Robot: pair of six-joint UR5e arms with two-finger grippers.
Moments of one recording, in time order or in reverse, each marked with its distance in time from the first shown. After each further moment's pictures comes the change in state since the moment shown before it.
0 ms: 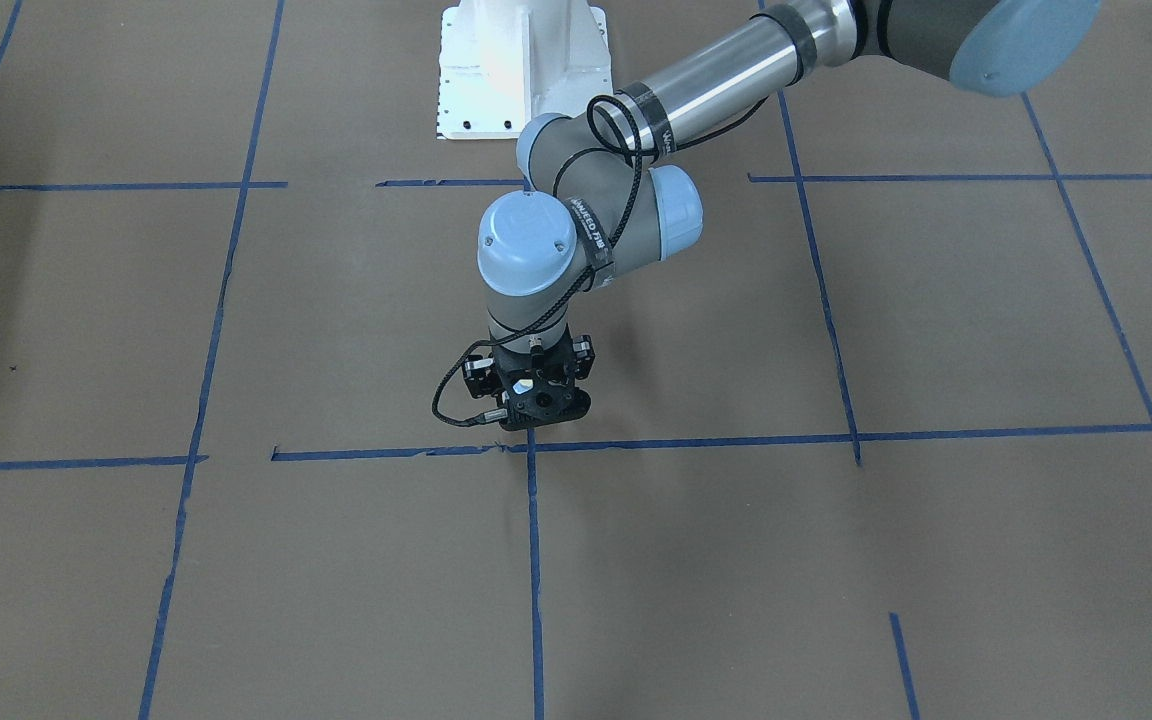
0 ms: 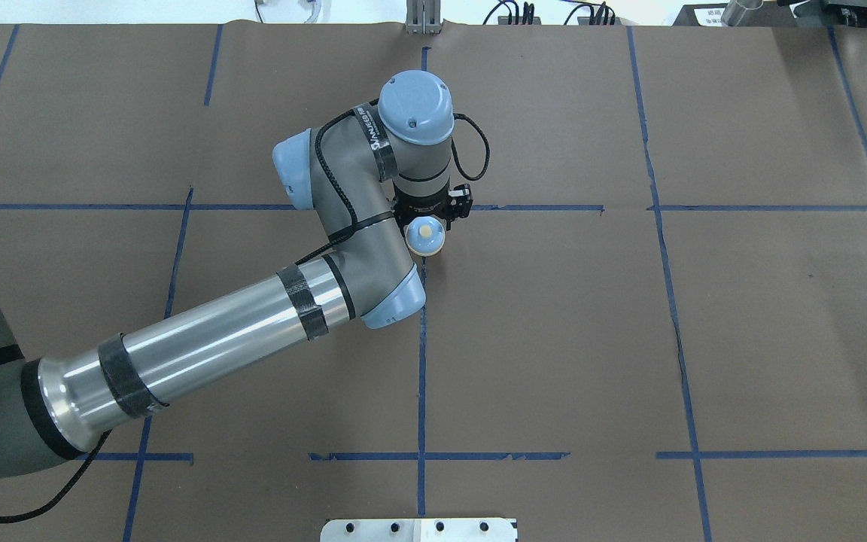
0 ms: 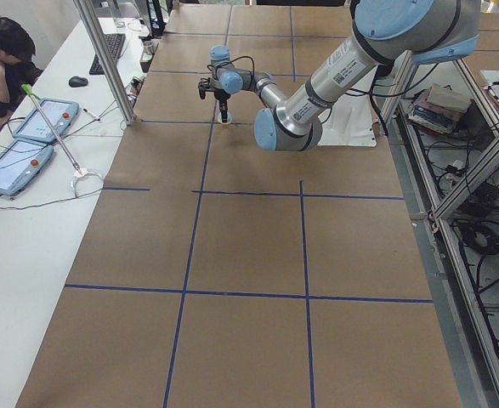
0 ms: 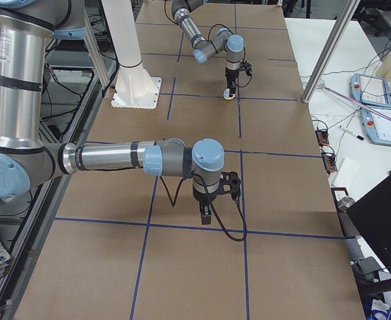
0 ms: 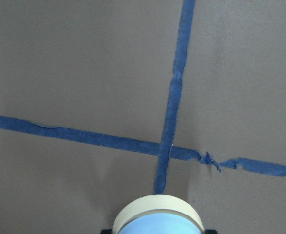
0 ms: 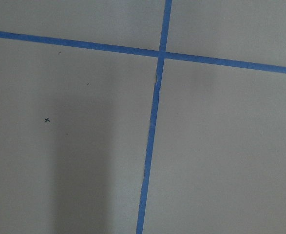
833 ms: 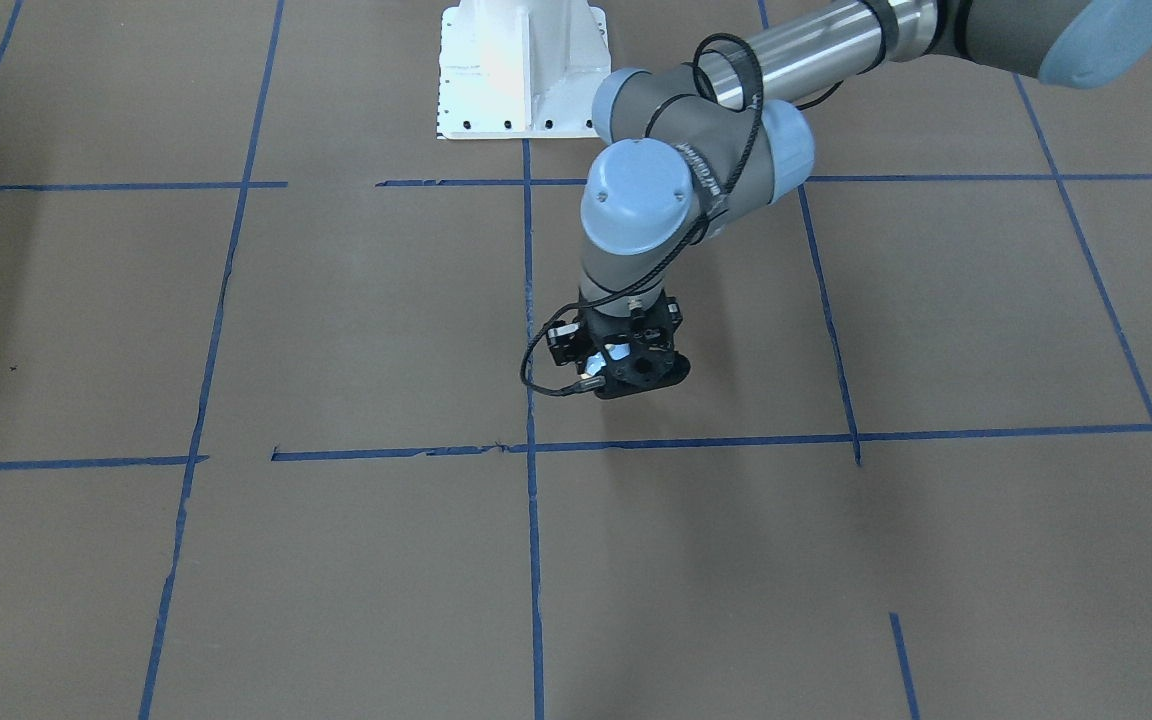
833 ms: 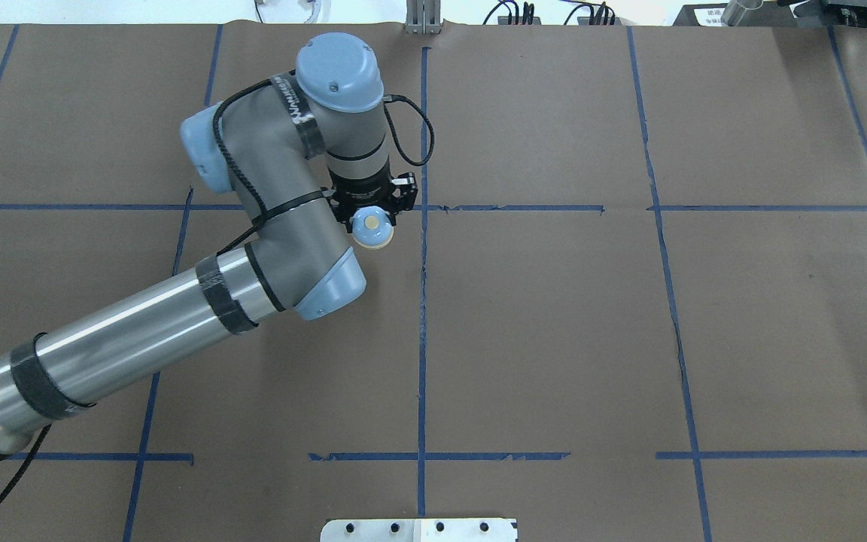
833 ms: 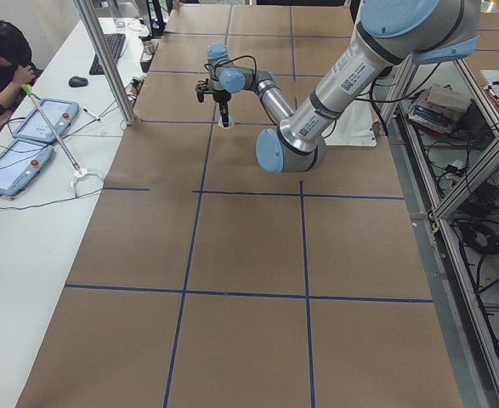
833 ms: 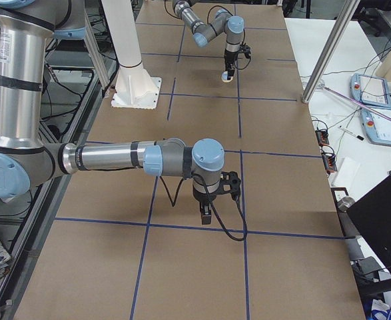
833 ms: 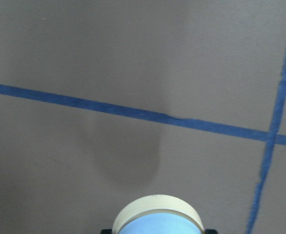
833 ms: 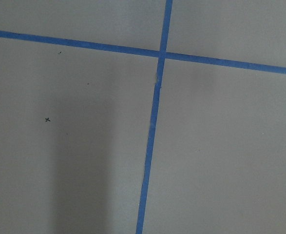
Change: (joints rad) left arm -0.053 0.108 -0.226 0.181 -0.065 0.017; right arm 0.000 0.000 0.000 0.000 0.000 -0.003
